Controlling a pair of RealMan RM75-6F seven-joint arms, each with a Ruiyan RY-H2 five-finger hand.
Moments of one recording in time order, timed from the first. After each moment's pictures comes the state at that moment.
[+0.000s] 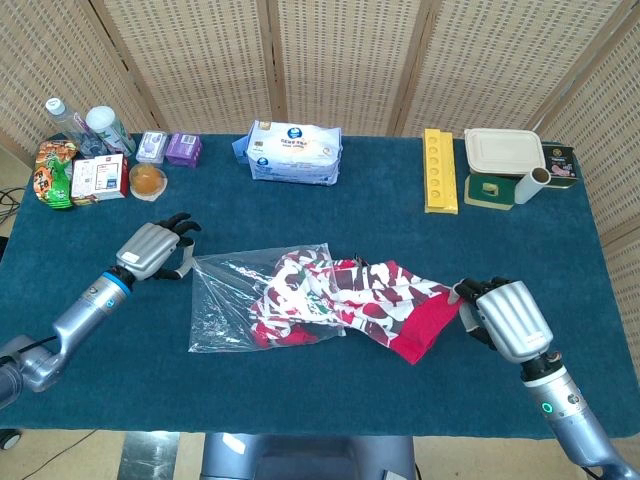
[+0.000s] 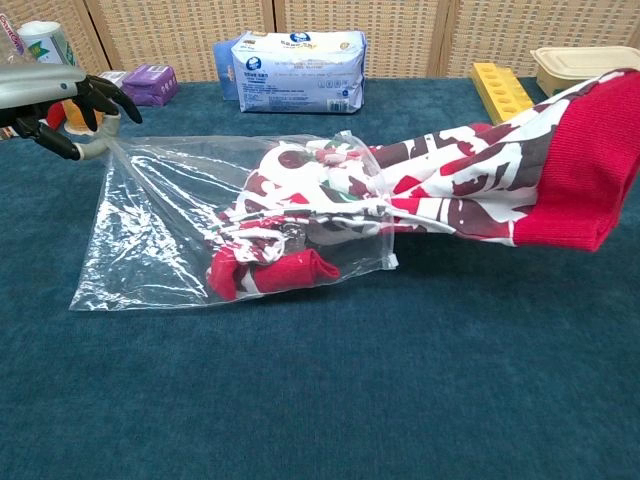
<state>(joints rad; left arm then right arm) -0.78 -1.41 0.06 -1.00 1.54 0.99 -0.43 0.36 -1.08 0.10 -1.78 -1.65 1.38 -0.14</state>
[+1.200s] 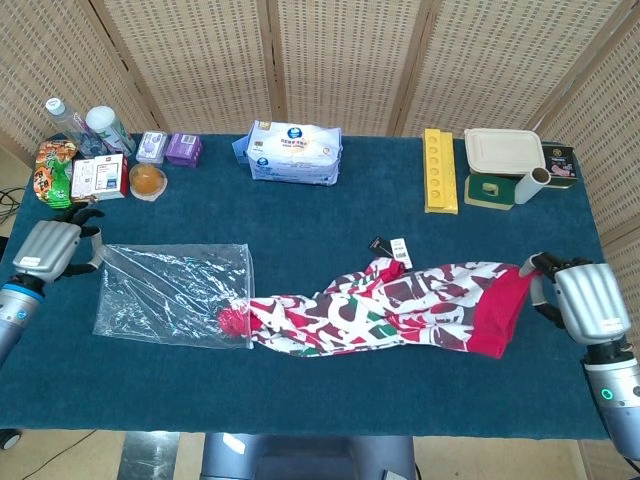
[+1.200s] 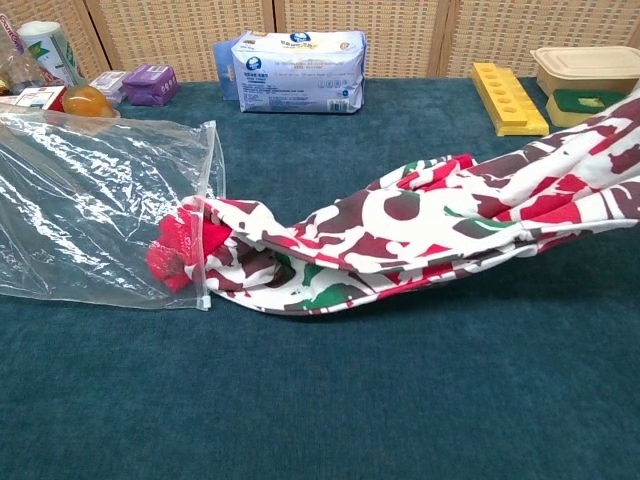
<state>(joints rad) -0.58 -1.23 0.00 -1.06 1.42 1.05 -0.36 0.30 -0.99 0.16 -1.69 -1.52 1.44 -0.03</state>
